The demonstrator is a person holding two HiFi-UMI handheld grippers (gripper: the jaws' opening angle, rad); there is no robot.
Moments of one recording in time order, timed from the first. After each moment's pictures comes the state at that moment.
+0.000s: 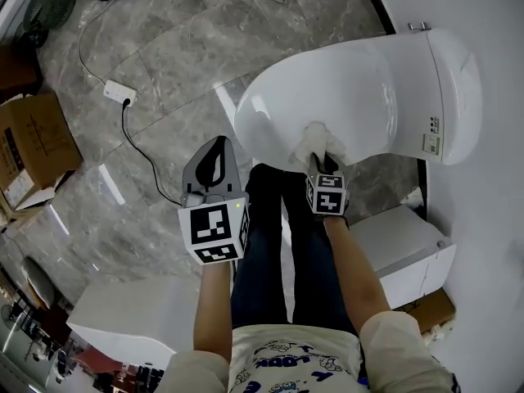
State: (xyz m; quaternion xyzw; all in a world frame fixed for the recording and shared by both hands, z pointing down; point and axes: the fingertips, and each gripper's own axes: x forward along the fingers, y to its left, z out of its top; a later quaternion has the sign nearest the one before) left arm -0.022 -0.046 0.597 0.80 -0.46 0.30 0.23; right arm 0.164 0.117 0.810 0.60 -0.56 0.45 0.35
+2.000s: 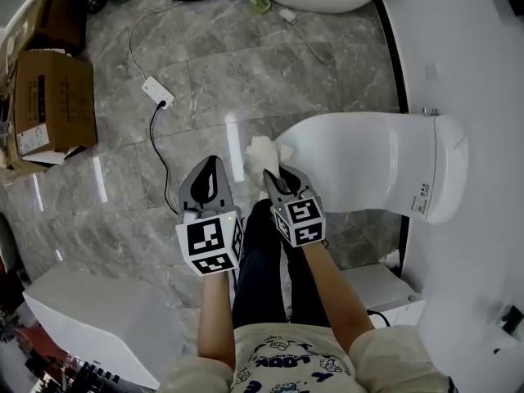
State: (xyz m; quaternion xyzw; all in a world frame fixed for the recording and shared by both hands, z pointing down) left arm -0.181 -0.068 0.493 0.73 -0.61 0.22 0.23; right arm -0.072 -0.022 0.613 0.43 -0.81 0.33 0.23
